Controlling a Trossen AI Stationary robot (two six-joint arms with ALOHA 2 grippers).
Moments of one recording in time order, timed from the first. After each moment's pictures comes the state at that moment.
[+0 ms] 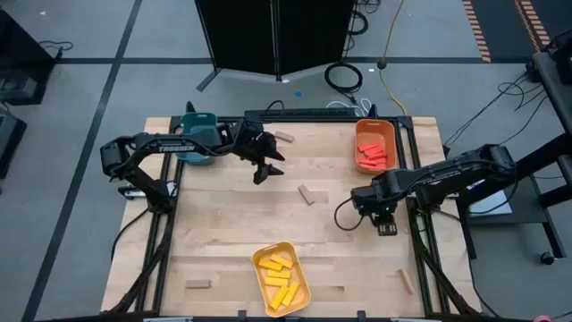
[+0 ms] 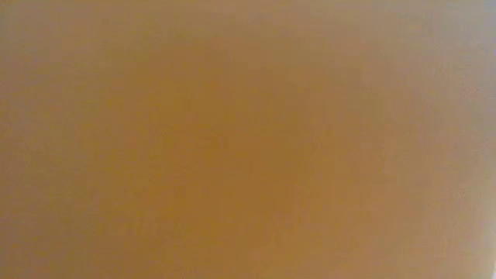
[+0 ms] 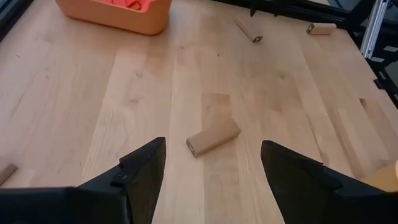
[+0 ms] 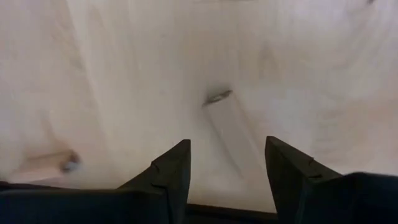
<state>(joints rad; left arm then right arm) 0.40 1.55 1.02 -0.15 0.49 0.12 0.14 1.28 0.77 -1.13 -0.21 0.18</state>
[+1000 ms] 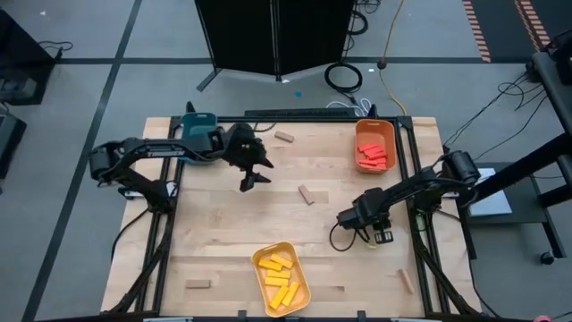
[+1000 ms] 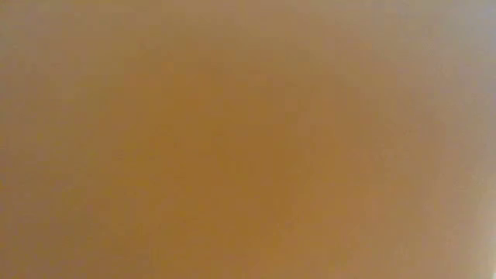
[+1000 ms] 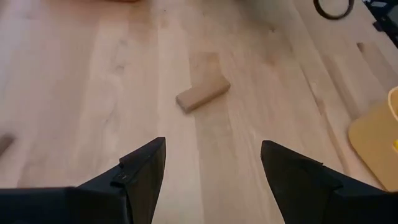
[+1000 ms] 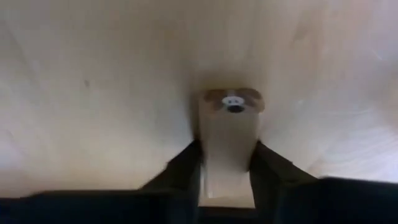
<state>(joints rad) 0.39 1.45 0.91 -0.24 0.47 0.27 0.27 1.68 0.76 -1.05 -0.11 0.17</state>
